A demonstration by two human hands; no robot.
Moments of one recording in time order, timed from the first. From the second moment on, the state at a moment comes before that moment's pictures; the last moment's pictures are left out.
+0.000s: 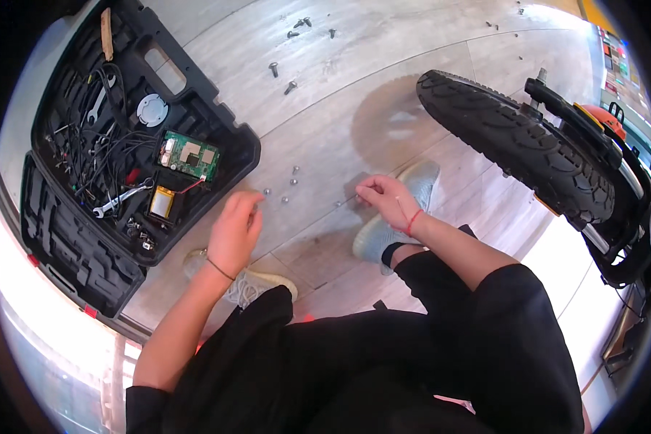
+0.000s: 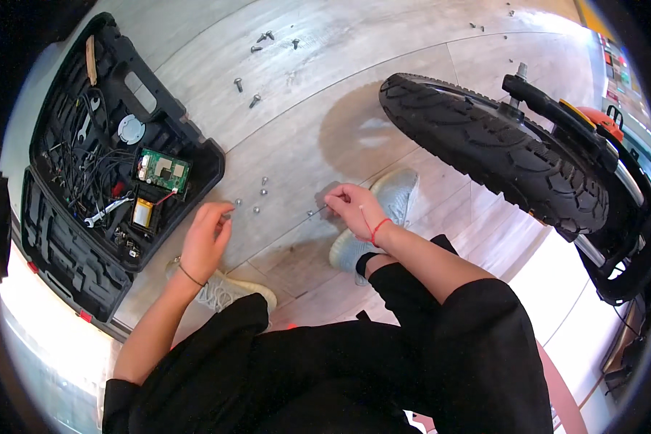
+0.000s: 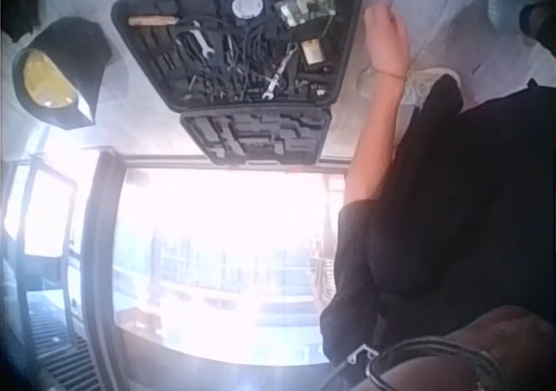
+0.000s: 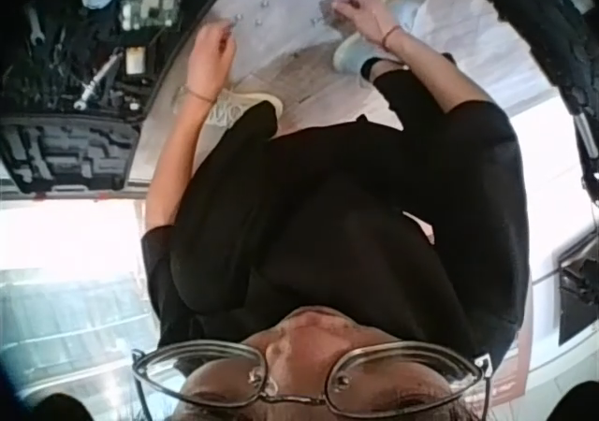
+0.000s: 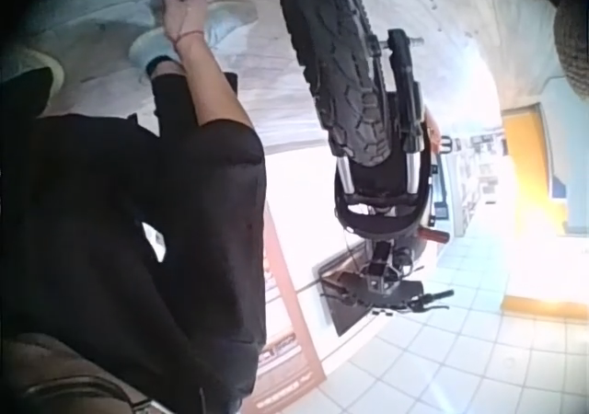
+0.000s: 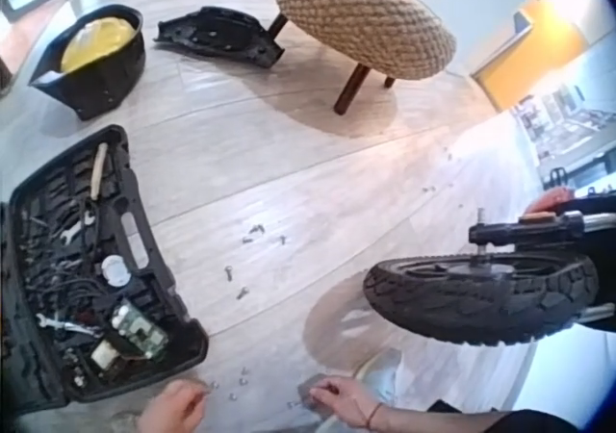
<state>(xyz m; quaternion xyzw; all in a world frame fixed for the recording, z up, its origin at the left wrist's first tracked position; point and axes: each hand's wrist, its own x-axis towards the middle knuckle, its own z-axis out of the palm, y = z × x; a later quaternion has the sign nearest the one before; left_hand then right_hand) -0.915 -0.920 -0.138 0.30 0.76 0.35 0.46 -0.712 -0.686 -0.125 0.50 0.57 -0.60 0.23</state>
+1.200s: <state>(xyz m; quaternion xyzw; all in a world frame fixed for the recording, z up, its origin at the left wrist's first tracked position) -0.895 -0.922 -0.166 0.18 0.74 0.43 0.48 -0.719 -0.730 -0.133 0.35 0.82 -0.34 0.31</state>
